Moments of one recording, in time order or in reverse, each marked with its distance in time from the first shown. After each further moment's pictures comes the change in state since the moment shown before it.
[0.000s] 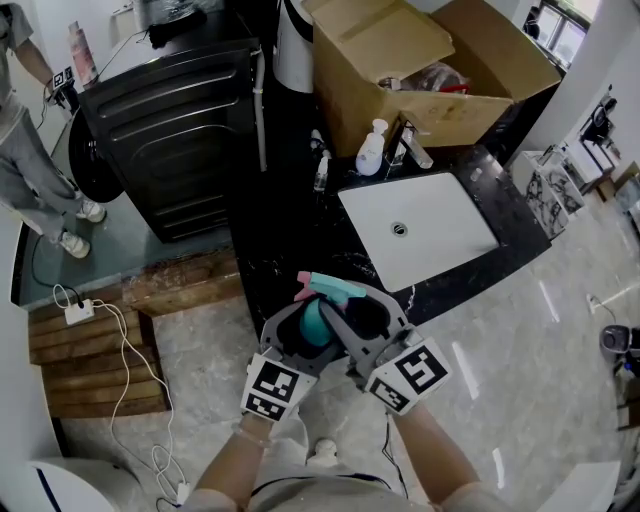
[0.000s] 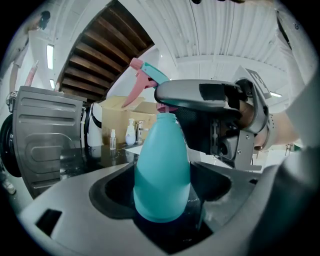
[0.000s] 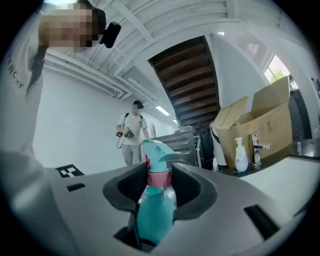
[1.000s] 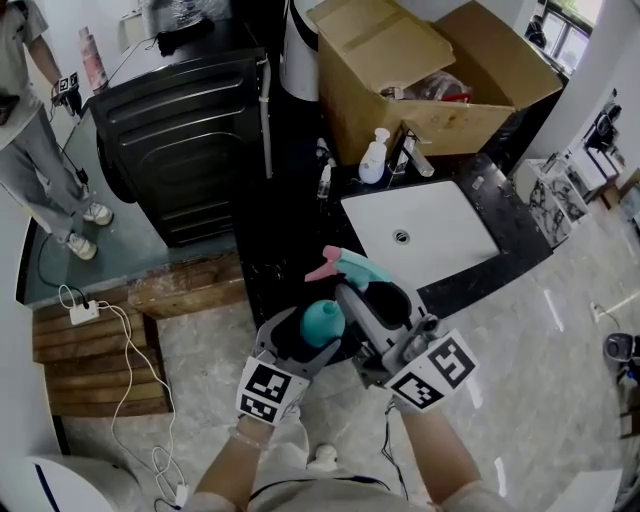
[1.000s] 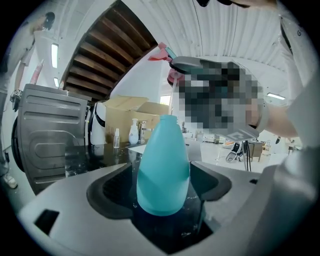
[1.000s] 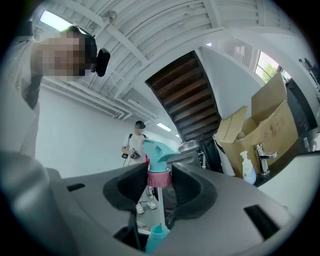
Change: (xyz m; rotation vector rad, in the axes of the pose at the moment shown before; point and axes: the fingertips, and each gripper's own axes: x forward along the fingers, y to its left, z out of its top) left arm -0.009 0.005 -0.002 -0.037 -0.006 0.023; right arm -0.012 -0.007 0.074 0.099 -0.201 0.048
